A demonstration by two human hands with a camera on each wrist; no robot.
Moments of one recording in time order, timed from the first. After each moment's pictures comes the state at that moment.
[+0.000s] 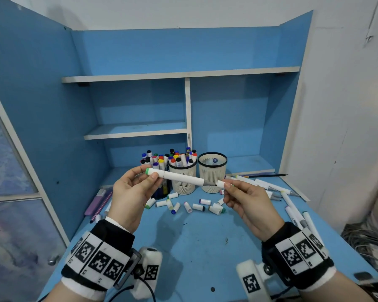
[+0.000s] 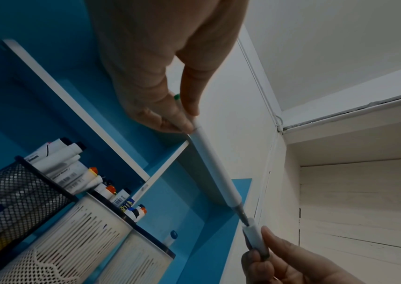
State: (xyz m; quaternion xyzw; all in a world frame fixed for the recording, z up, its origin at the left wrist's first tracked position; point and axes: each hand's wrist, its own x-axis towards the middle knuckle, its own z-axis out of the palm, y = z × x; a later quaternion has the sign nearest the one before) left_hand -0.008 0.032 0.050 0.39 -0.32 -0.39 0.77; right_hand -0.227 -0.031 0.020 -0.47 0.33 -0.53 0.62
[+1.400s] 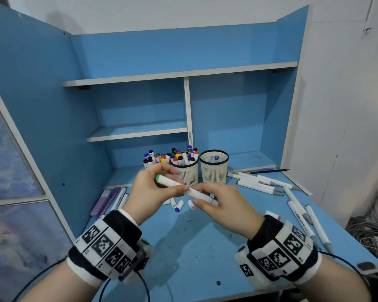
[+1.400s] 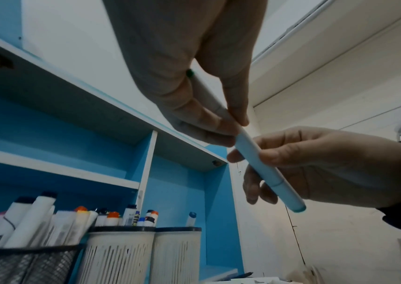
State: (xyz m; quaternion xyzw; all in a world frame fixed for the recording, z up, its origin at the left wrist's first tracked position) left_hand -0.018 0.037 0.061 0.52 -0.56 -0.29 0.57; right_hand -0.200 -0.003 0.035 -0.85 0.32 -0.34 0.24
